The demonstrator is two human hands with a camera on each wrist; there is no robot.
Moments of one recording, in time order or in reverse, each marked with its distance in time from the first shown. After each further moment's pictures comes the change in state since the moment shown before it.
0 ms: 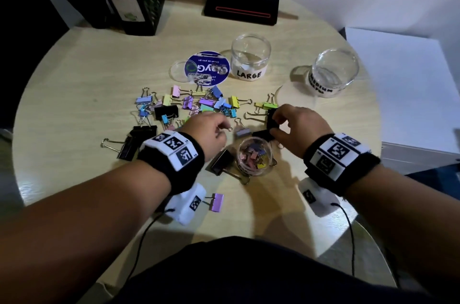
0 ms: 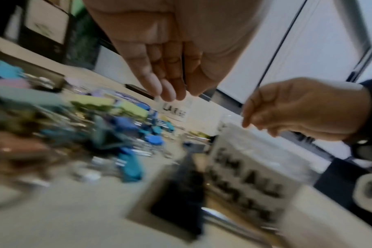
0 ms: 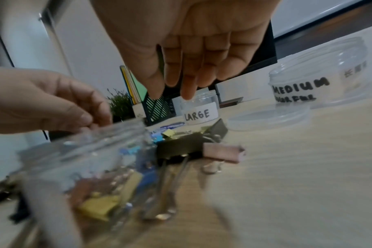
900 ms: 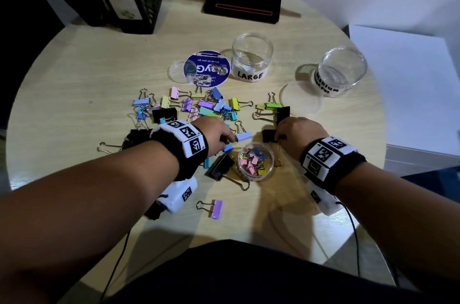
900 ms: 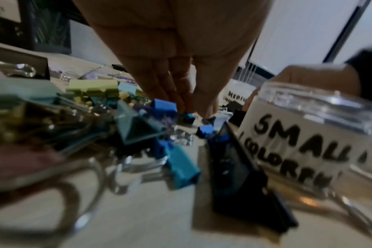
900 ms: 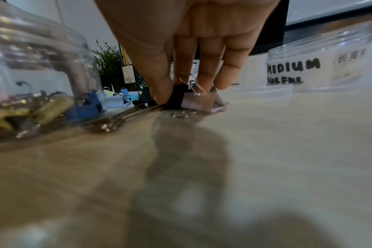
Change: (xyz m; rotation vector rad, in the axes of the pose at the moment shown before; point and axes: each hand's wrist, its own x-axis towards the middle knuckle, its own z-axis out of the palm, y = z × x) left_hand 0.042 -0.010 0.004 0.275 -0.373 0.100; right_hand 0.031 0.029 0.034 -0.181 -0.201 0.018
